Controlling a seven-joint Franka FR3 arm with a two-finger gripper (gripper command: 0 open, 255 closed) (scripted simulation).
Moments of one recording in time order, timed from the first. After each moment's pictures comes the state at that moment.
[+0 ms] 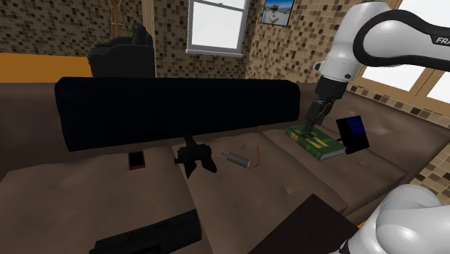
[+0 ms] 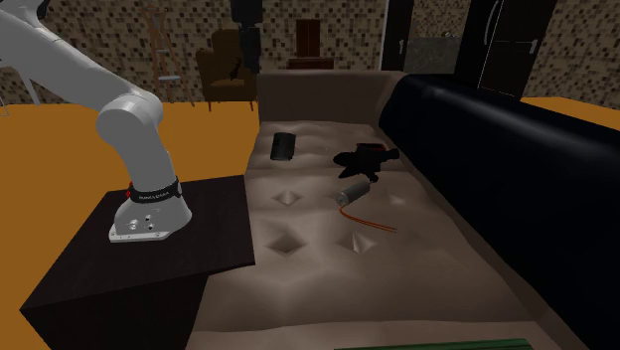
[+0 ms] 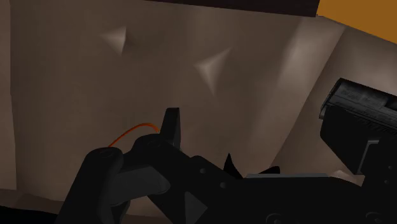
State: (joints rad) arm 0.00 -0.77 -0.01 -2.33 0.03 1.55 -0.11
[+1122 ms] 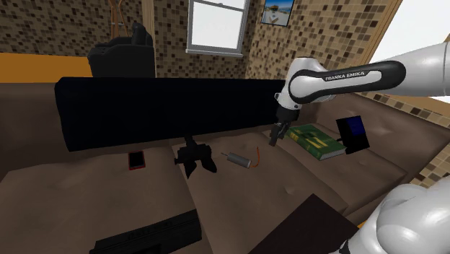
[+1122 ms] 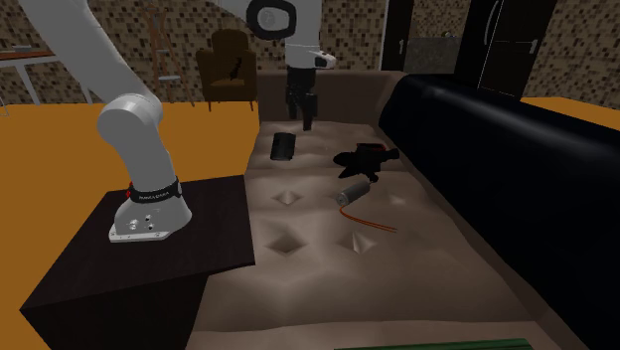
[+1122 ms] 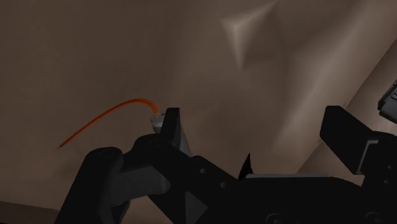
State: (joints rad) arm 0.02 -0.33 -0.11 -2.38 0.03 2.01 -0.32
